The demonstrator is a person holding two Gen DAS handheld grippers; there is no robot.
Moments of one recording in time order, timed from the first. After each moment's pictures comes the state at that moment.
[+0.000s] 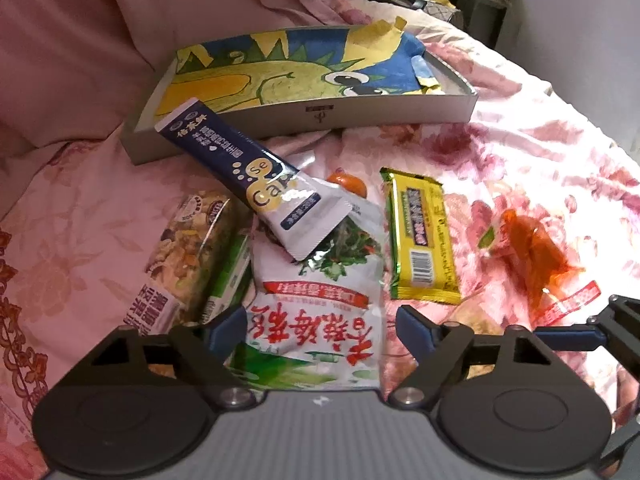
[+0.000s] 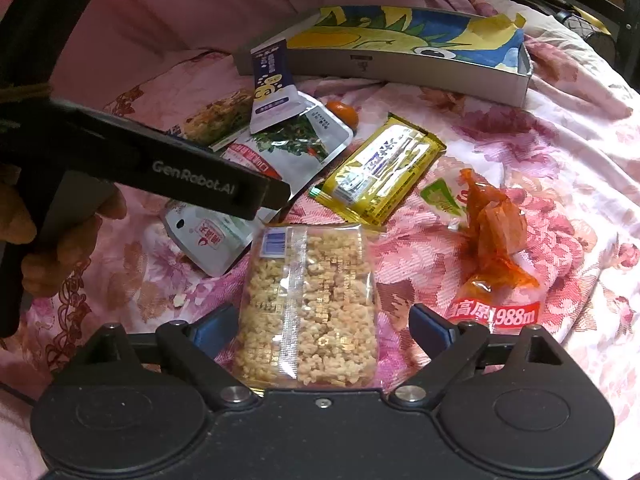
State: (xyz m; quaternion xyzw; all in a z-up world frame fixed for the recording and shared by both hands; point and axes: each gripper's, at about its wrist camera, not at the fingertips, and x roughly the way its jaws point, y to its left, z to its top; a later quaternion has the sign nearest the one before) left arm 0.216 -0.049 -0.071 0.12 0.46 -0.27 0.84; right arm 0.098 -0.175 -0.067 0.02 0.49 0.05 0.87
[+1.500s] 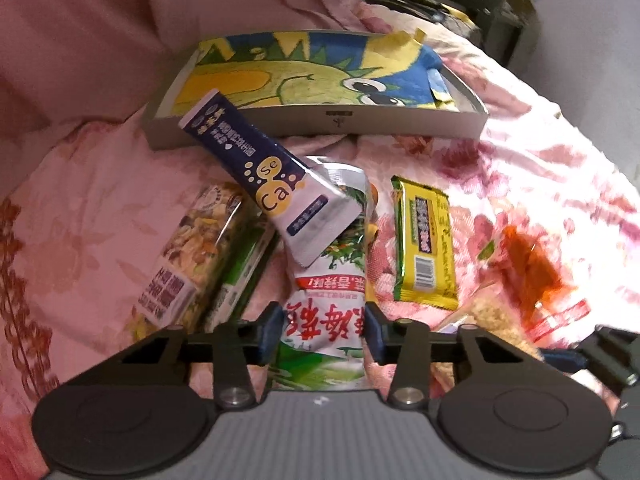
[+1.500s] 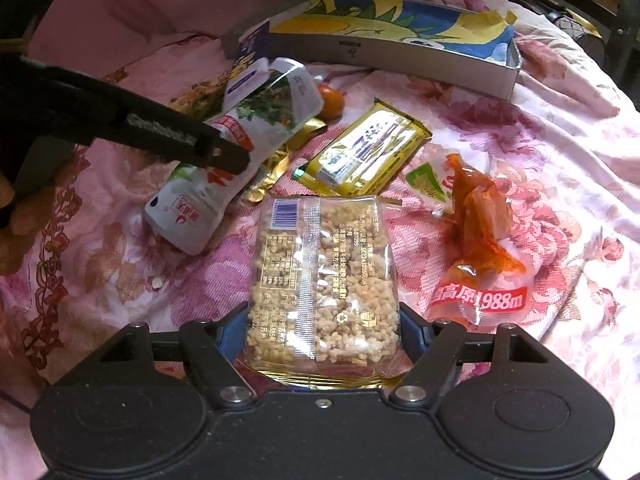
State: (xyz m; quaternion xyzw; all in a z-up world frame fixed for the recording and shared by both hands) left arm 0.217 -0.033 -0.061 0.06 0.48 -0.26 0.84; right arm 0.094 -0.173 -0.070 0.00 0.50 0.02 0.87
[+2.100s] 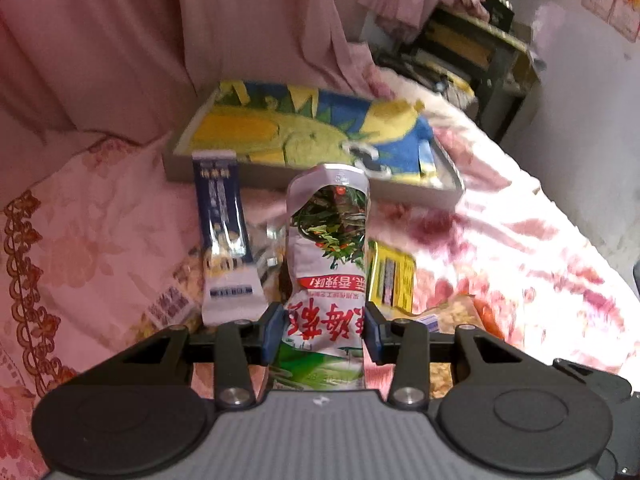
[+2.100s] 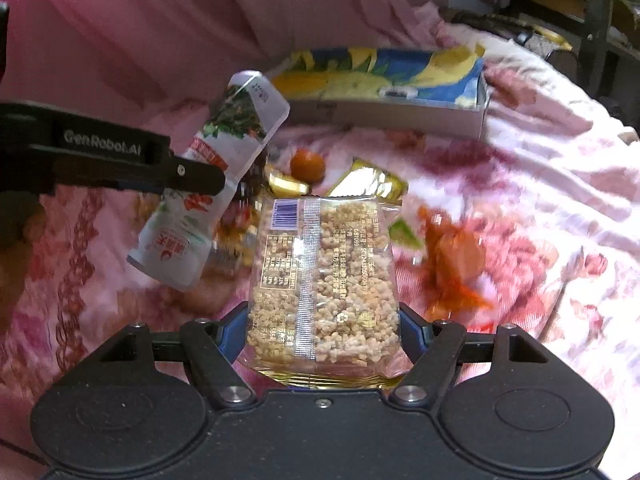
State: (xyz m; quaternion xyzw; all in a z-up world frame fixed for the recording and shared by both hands) left arm 0.202 -0.017 -0.021 -0.02 0.42 -0.25 0.87; right arm 0.090 -0.189 -0.042 0.05 0.42 0.01 0.90
